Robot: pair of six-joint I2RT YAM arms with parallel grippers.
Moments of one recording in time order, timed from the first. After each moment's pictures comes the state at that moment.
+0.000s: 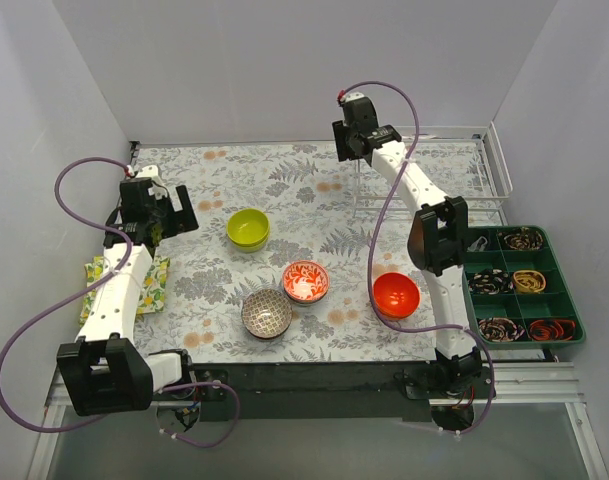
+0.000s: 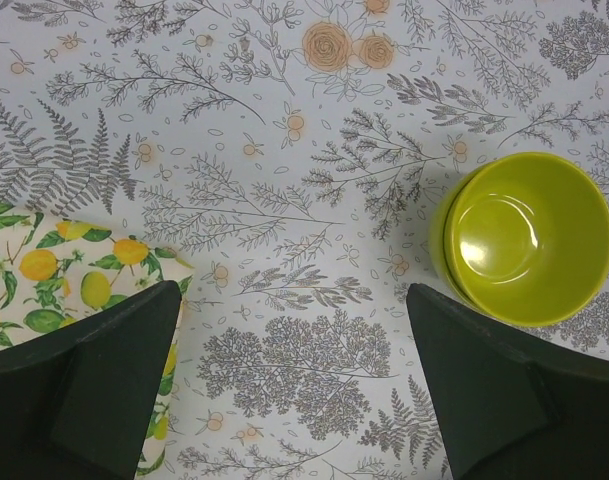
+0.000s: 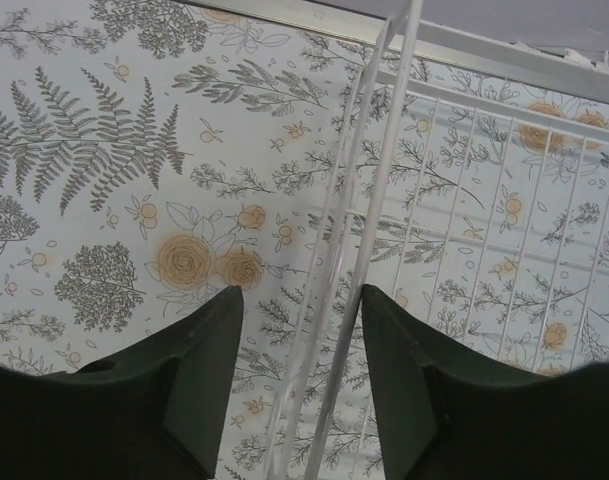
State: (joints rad) left arm 0.09 1.19 1.01 -0.51 0.00 -0.17; right arm 0.43 2.31 2.26 -0.63 0.20 0.06
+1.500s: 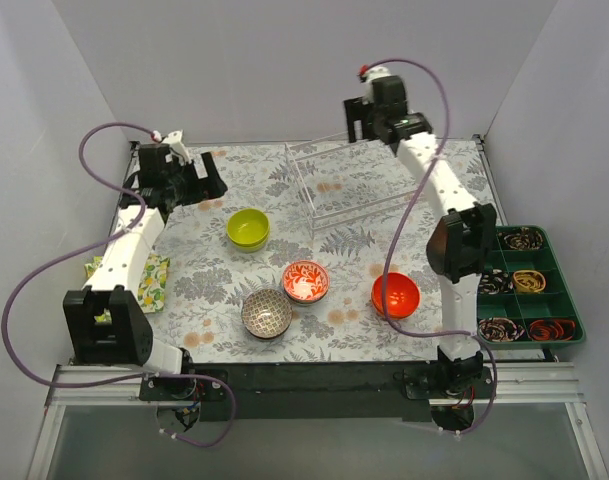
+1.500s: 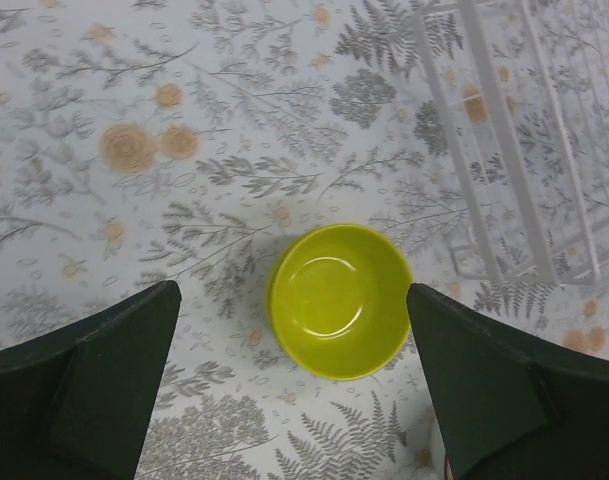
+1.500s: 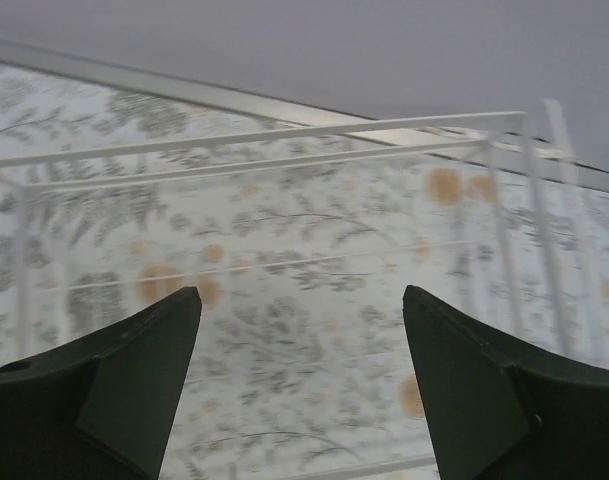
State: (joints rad) left arm 0.01 1.40 1.20 -0.42 0.24 -0.25; right arm 0.41 2.16 2.22 -0.59 0.12 0.02
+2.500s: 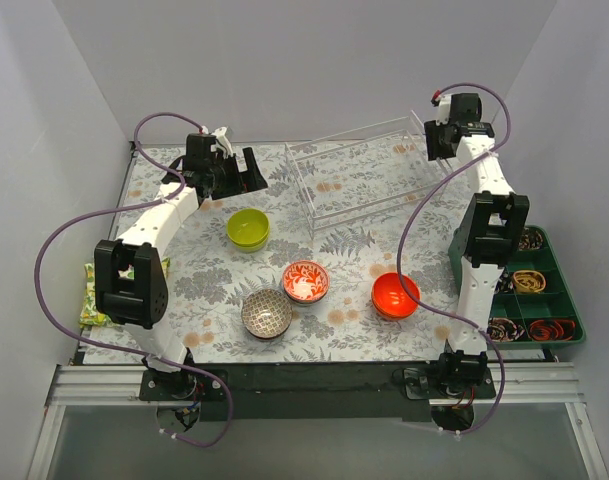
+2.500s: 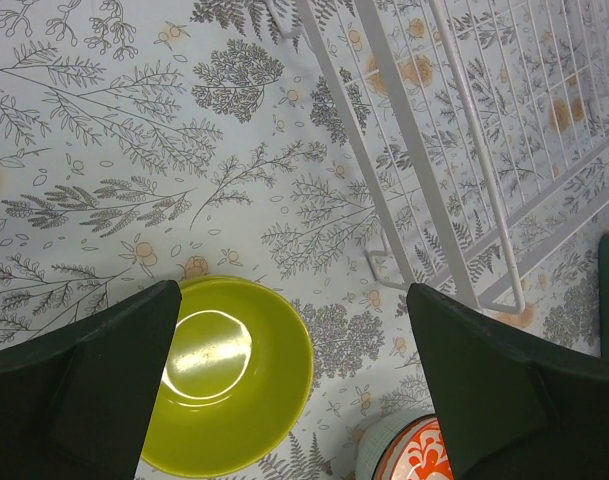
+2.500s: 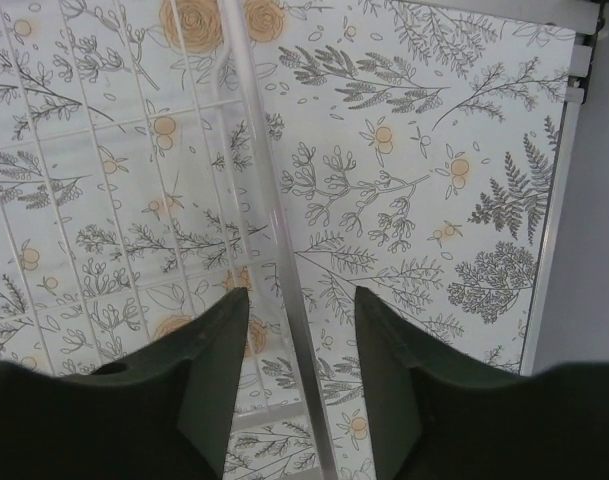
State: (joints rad) left arm -0.19 1.71 1.40 -0.36 0.30 -0.37; right arm -0.03 2.28 2.16 -0.65 -0.04 -0.21
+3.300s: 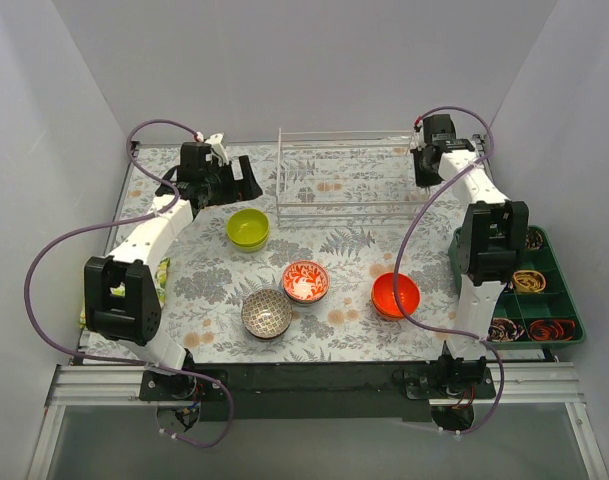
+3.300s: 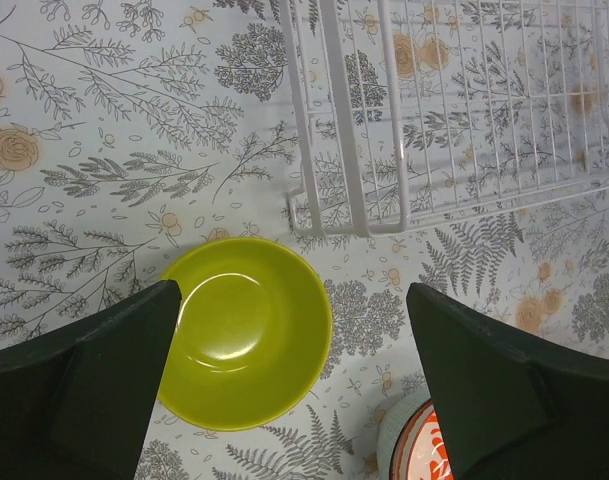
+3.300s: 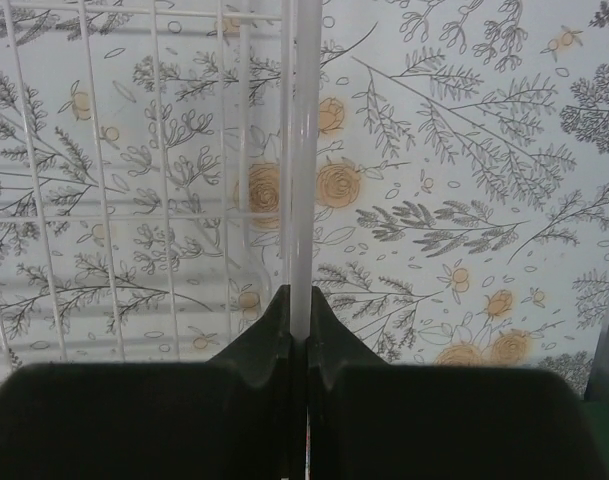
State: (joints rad) left arm -0.19 1.60 1.29 -0.34 0.26 -0.33; right arm 0.09 2.05 1.79 -0.69 0.12 -0.05
